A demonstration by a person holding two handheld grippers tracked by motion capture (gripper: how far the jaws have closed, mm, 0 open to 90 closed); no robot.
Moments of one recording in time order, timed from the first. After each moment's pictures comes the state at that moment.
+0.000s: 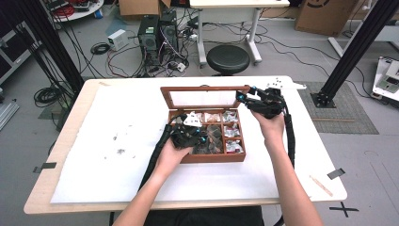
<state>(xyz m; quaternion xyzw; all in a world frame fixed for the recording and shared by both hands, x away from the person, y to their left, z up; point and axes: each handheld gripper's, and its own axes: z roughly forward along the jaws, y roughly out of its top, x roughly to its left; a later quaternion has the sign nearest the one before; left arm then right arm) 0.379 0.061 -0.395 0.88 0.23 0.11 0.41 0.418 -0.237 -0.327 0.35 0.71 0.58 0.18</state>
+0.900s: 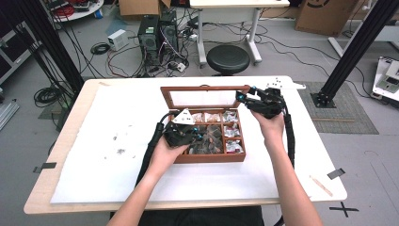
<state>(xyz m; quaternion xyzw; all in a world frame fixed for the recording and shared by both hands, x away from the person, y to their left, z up) 0.369 0.079 -0.374 0.86 0.21 0.11 0.45 0.419 -0.237 -0.327 0.35 0.71 0.58 0.18</state>
